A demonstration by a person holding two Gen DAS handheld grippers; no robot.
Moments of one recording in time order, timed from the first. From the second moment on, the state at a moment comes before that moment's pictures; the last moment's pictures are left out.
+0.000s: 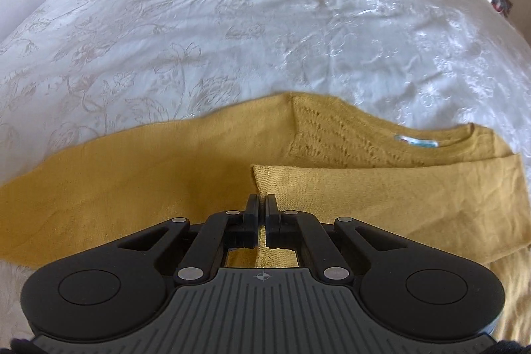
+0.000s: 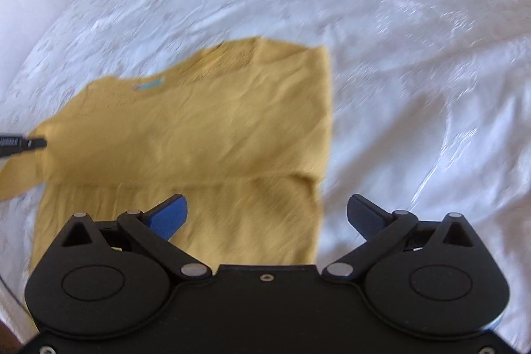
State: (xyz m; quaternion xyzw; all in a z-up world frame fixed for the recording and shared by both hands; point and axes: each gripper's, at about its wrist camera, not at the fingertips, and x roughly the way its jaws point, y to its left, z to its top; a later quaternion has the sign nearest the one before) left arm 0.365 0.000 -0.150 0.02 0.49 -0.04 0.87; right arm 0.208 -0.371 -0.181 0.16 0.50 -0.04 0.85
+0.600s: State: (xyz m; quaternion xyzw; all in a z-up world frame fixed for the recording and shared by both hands) left arm 0.390 0.009 -0.185 0.01 0.54 -0.03 0.84; right arm 0.238 -0.406 -0.207 0.10 0.52 -0.11 0.84
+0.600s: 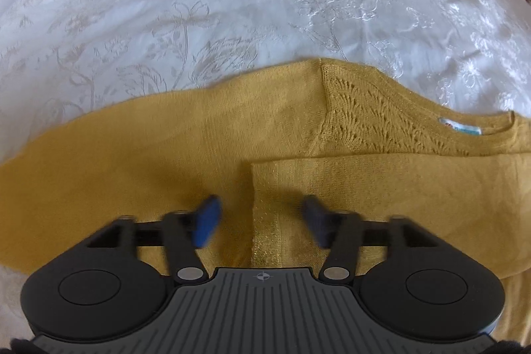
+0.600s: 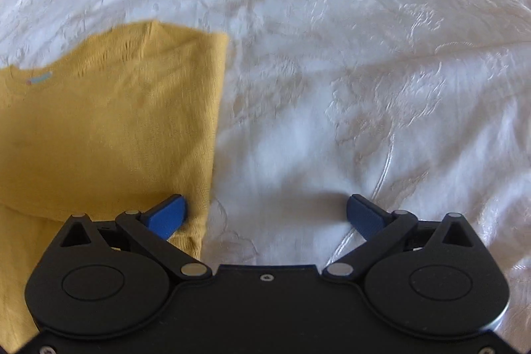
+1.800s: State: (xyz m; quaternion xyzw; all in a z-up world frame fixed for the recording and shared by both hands) left arm 0.250 0.022 -0.165 0.03 0.56 -0.07 0.82; right arm 0.172 -0.333 -0.195 0.15 0.57 -0.08 0.81
